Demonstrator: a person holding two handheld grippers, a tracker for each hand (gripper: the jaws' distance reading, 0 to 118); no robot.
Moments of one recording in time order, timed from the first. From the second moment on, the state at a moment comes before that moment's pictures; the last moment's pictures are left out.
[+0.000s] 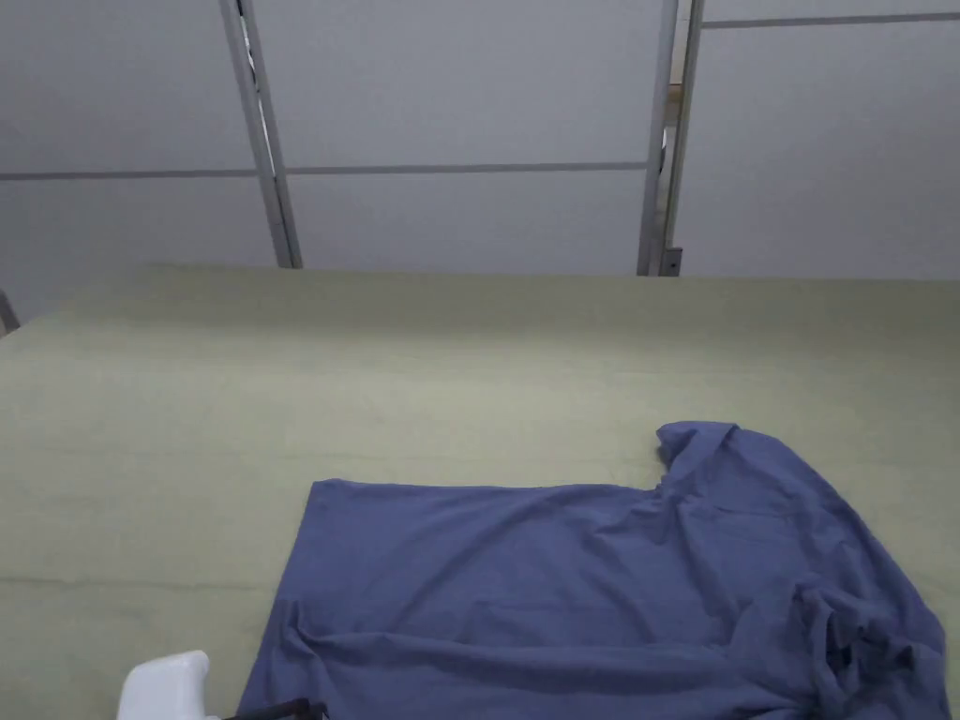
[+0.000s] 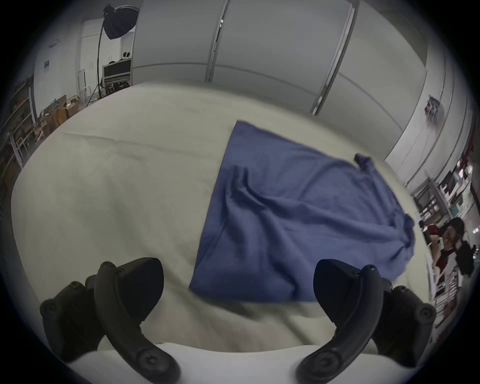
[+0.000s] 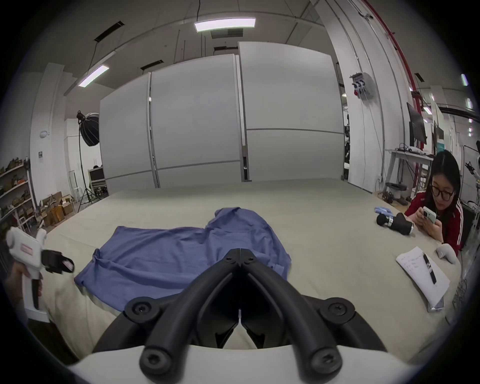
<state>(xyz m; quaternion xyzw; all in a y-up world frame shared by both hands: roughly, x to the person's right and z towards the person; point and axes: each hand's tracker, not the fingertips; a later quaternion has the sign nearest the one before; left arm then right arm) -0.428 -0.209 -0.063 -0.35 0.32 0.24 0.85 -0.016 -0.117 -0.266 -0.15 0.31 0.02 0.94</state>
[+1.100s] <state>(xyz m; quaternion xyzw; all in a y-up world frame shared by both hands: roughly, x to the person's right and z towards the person) -0.393 -0.155 -0.011 -0.36 0.33 0.20 0.85 0.032 -0.148 -0.324 -0.40 0.32 0.03 0.86</state>
